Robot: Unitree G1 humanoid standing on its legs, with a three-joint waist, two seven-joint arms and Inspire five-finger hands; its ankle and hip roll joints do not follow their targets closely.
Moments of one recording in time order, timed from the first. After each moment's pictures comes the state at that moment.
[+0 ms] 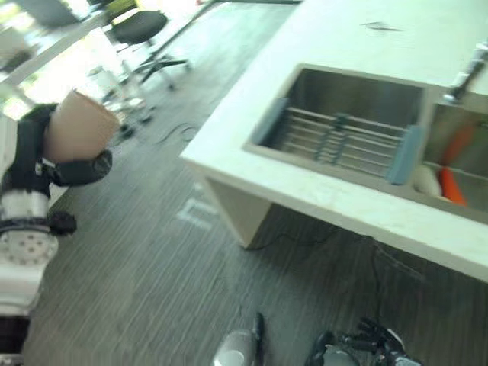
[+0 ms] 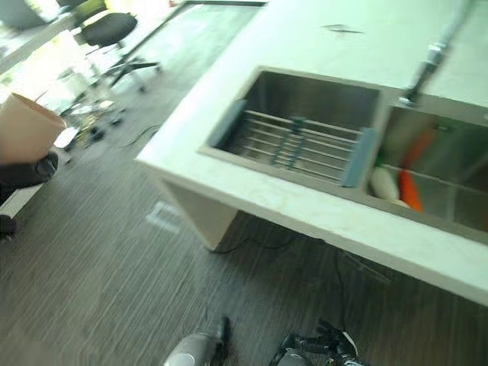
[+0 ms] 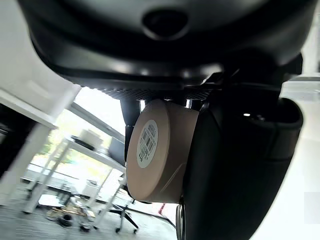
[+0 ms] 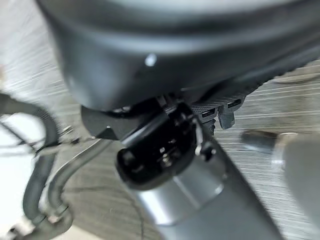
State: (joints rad) left arm -0.05 0.99 0.19 0.14 -0.13 -0.11 0.34; right arm 0.05 -0.37 0.06 1.11 0.44 -0.17 0.09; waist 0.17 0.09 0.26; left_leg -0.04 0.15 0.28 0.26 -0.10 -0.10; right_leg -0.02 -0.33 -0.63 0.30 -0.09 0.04
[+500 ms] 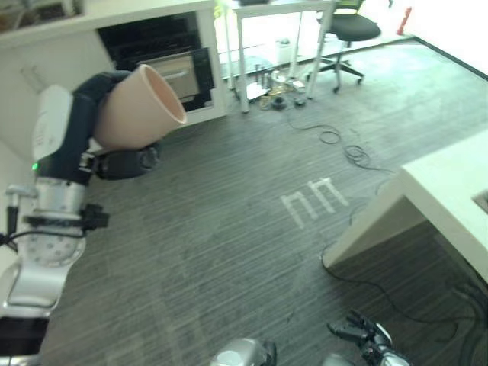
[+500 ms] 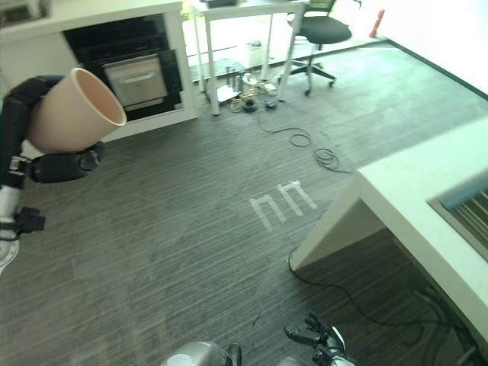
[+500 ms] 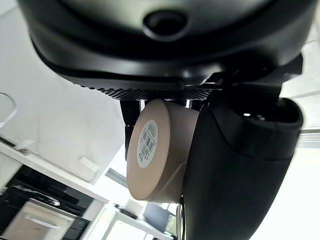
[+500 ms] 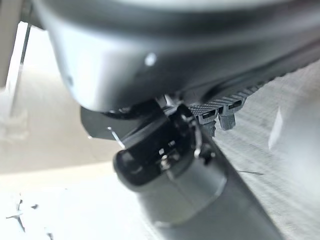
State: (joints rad) left arm -0.17 0.98 0.15 -0.06 0.10 -0.27 0.27; right arm 0.05 -0.28 0.05 1.08 0.46 -0.17 0.10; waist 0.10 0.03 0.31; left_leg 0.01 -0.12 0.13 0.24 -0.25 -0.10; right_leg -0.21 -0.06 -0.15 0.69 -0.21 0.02
